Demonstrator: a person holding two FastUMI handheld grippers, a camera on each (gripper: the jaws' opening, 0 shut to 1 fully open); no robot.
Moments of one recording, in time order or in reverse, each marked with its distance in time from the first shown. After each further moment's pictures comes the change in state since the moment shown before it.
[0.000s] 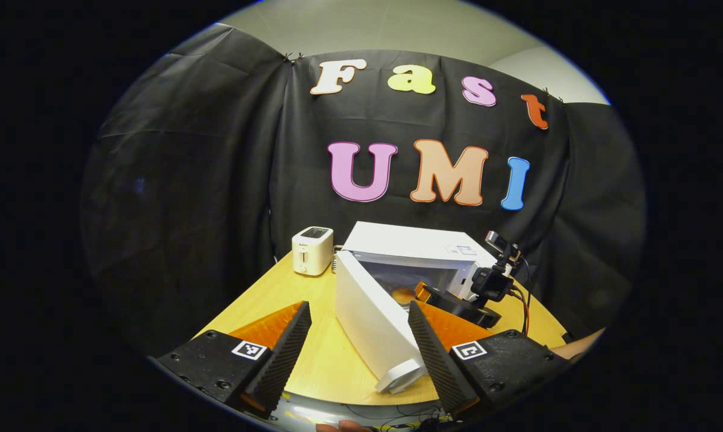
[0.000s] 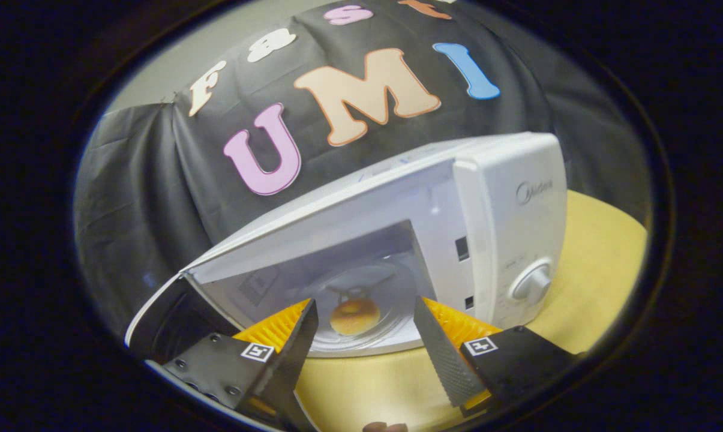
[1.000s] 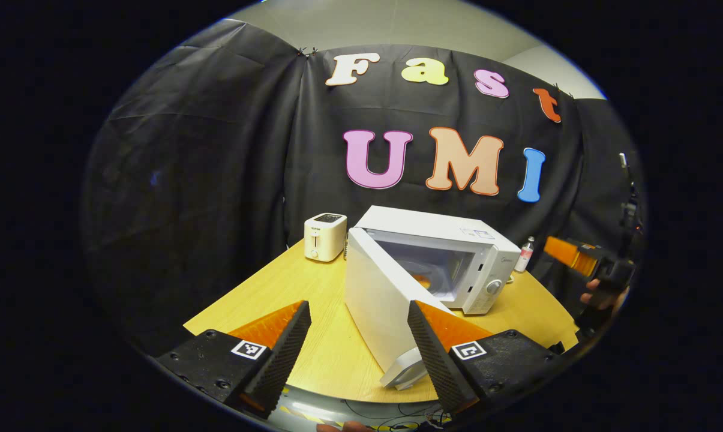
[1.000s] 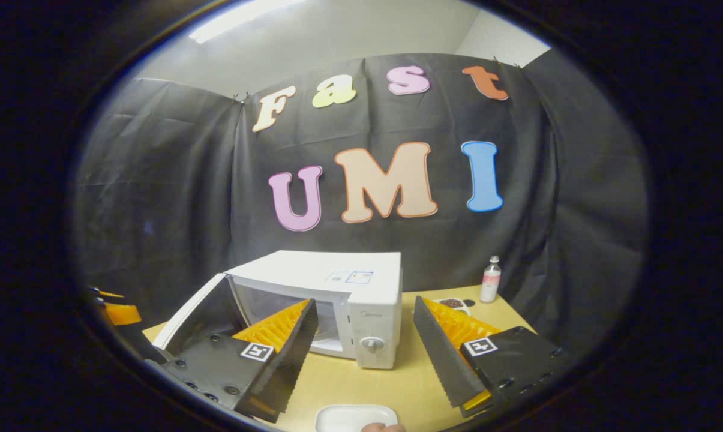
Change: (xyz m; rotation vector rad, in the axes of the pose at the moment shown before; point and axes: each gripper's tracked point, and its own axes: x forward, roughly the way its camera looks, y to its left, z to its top) left arm 0.009 0.020 -0.066 -0.017 0.038 0.098; right arm -0.203 -0.078 0.168 -0.341 -0.229 0.057
